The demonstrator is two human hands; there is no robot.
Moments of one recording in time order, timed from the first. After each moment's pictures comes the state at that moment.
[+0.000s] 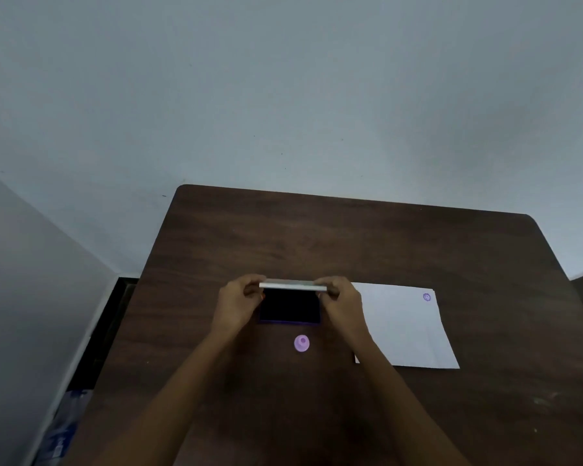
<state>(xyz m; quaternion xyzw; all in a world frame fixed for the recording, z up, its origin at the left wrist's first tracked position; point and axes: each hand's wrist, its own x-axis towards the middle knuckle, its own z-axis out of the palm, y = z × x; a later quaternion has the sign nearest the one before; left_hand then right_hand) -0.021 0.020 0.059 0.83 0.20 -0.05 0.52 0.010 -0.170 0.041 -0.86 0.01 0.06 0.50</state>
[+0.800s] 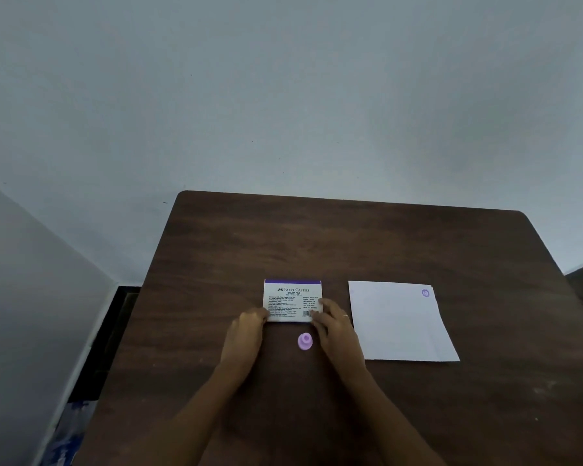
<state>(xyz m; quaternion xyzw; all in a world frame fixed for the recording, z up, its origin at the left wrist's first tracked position) -0.057 0.006 0.031 0.95 0.09 -0.09 0.27 -0.035 -0.171 0.004 -0.95 -0.11 0.04 0.27</state>
